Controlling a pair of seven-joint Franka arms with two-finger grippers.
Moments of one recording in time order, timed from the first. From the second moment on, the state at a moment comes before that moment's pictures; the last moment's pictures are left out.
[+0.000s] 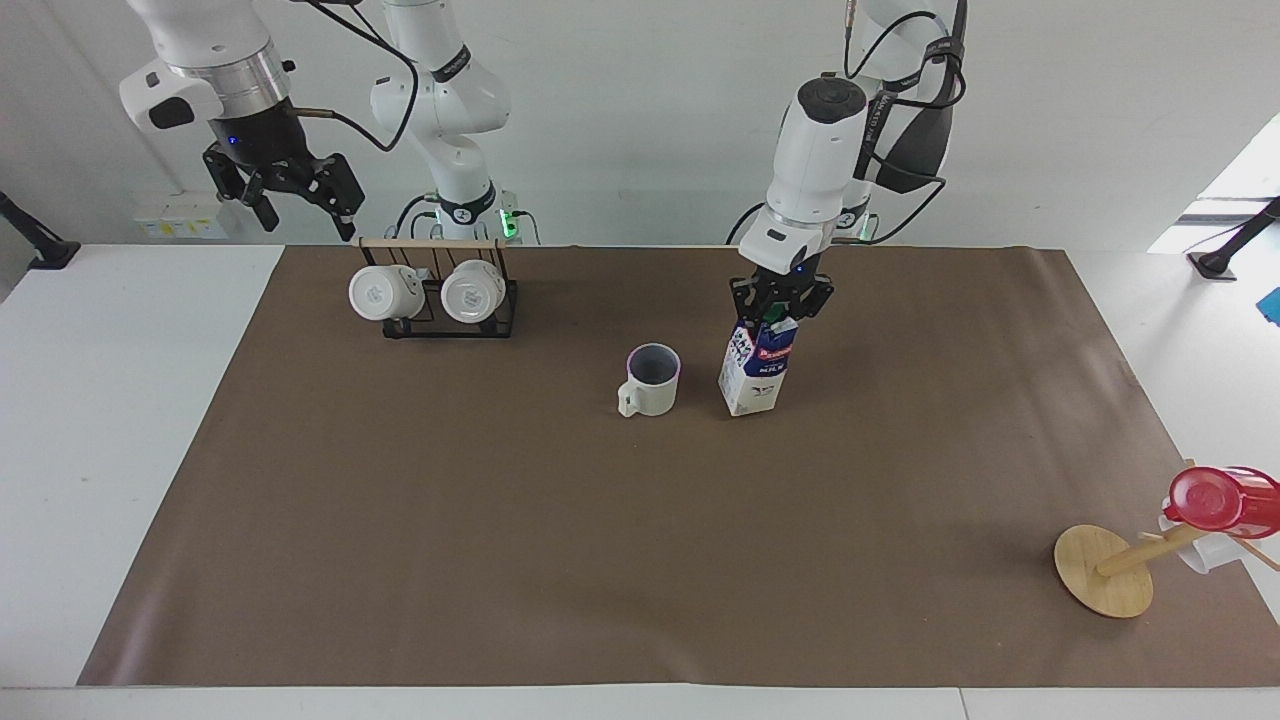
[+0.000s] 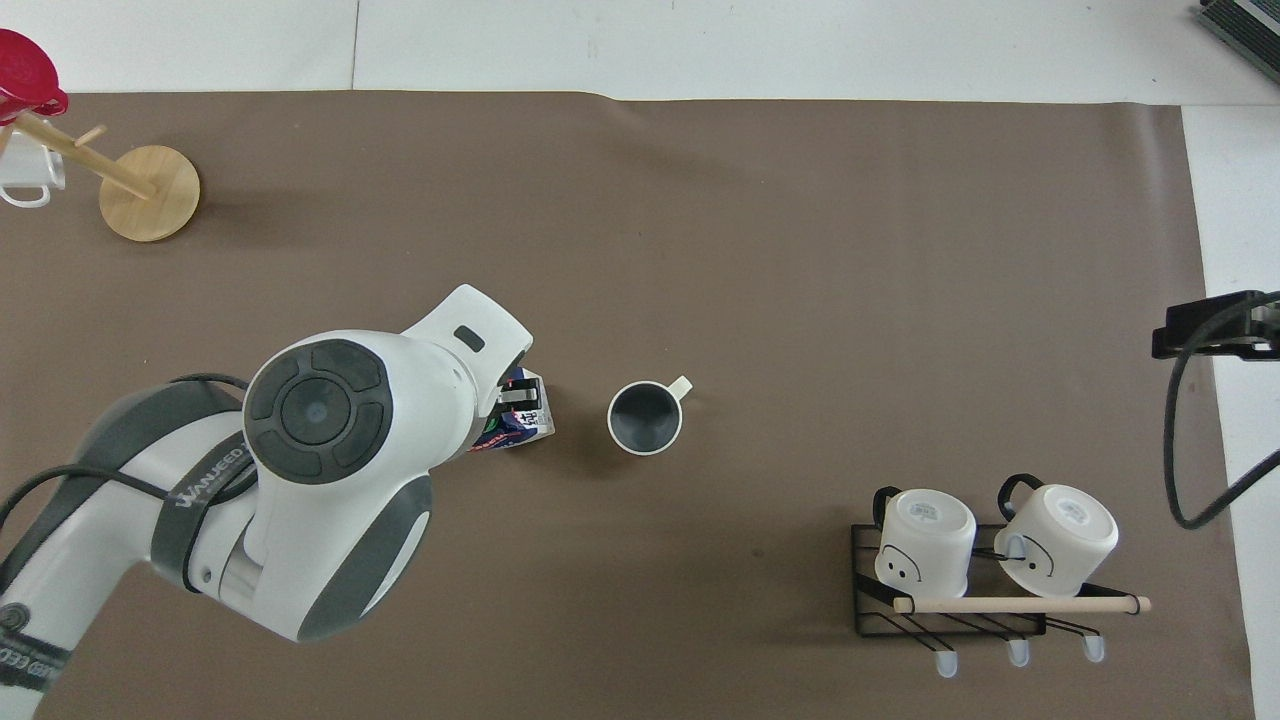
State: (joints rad) left arm -0.50 -0.03 -0.06 -2.02 0.04 2.11 -0.61; right arm 0.05 -0.08 -0.07 -1.55 -0.03 1.50 0.15
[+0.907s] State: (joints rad) left arm -0.53 -0.01 -0.06 -2.02 0.05 2.13 -0.63; right arm 0.05 -0.08 -0.07 -1.56 -0.03 1.49 0.15
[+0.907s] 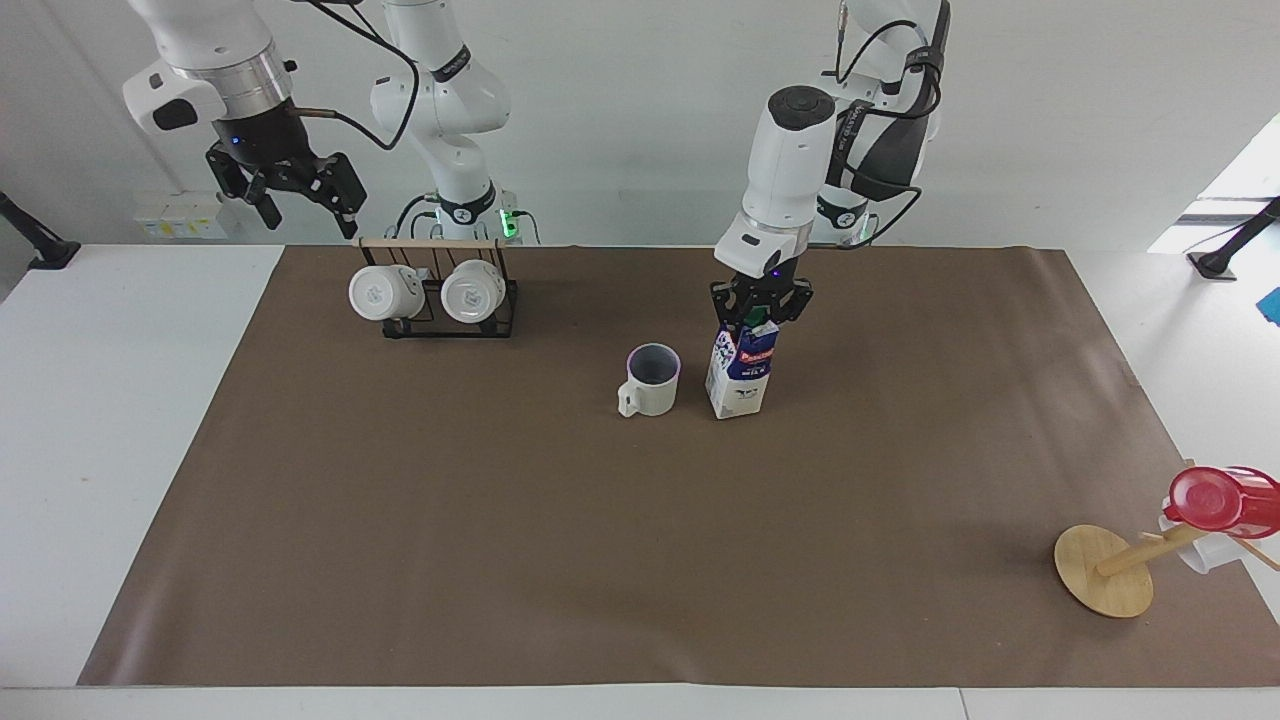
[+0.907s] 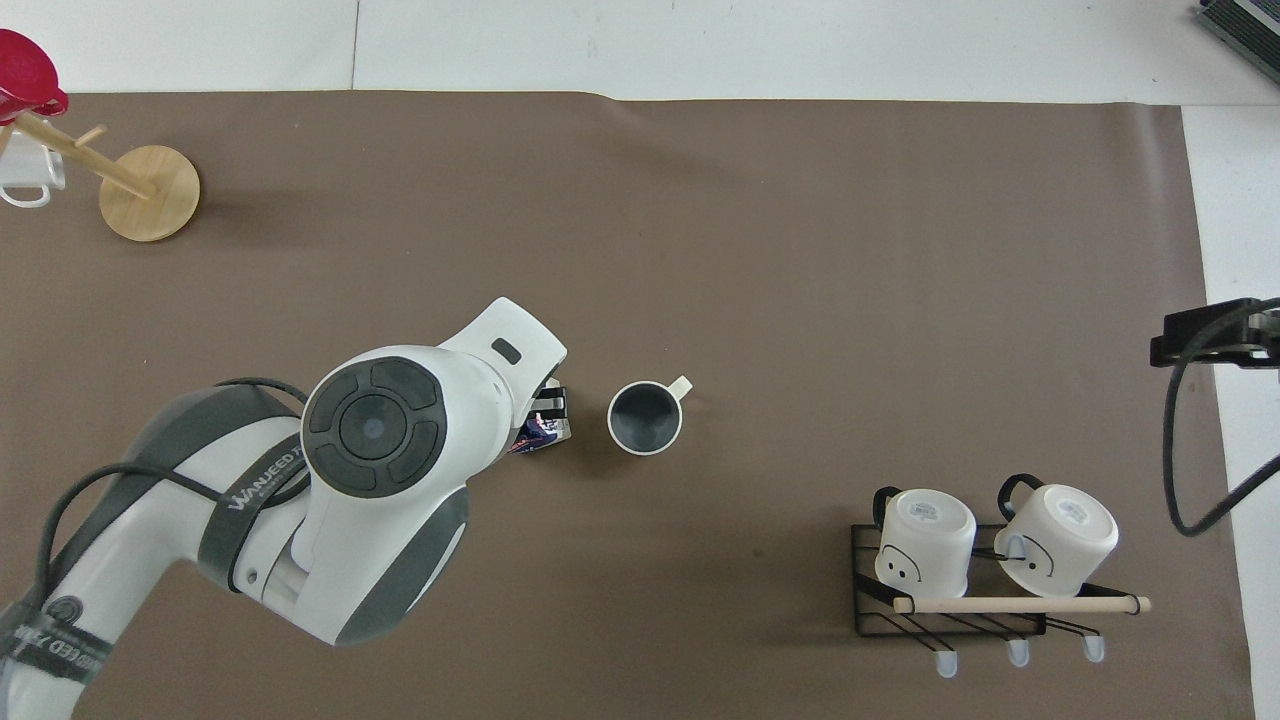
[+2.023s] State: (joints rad) left arm -0.54 -0.01 -0.06 -2.00 0.06 2.12 -0.61; right arm 0.05 -0.10 -0.07 -1.59 -0.02 1.49 0.15
